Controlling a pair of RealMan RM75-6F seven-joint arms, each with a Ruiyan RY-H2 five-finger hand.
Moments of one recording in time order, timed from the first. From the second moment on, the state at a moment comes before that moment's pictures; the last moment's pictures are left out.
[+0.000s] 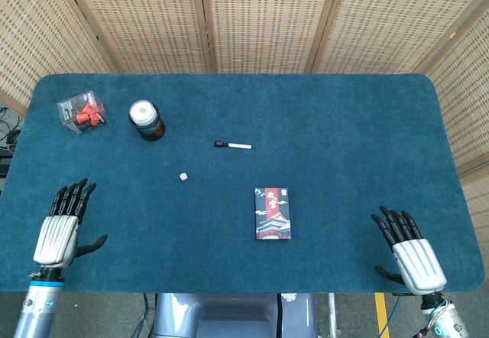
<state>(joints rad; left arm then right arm) -0.14 -1.34 -0.03 -1.74 1.47 1.48 0.27 0.10 -1.21 -0.05 -1.56 -1.68 1.45 -0.09</state>
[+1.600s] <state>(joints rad) -0.48 -1.25 -0.16 -1.60 1.44 1.04 0.23 0.09 -1.19 -0.05 -1.57 -1.69 1.47 -0.04</state>
